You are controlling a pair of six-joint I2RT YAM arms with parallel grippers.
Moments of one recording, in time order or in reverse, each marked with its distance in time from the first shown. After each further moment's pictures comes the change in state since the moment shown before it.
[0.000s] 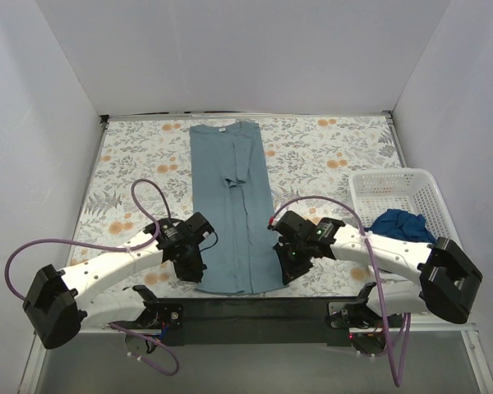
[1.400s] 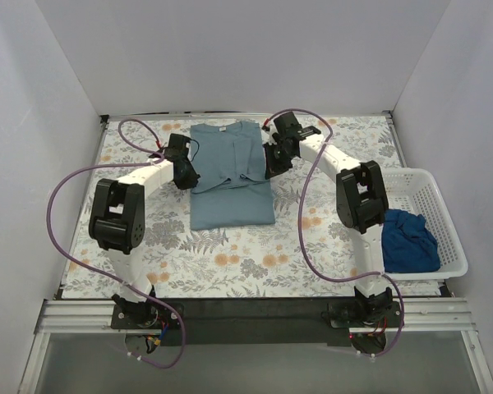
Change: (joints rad) left arm 0.605 0.784 0.568 0.617 -0.089 0.435; right arm -0.536 0.911 1.099 -0.005 -0.061 -0.383
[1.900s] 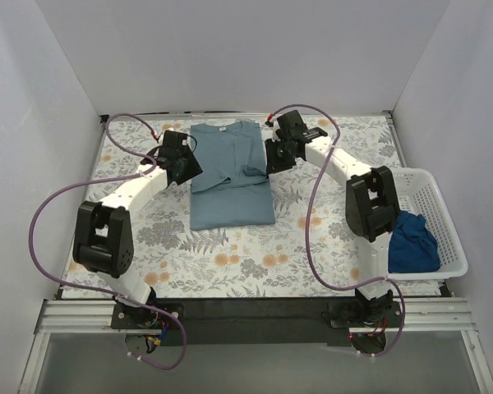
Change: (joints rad) left arm -0.034 -0.188 -0.064 0.046 -0.014 0.003; right arm 0.011 -0.101 -0.095 0.069 0.074 0.009
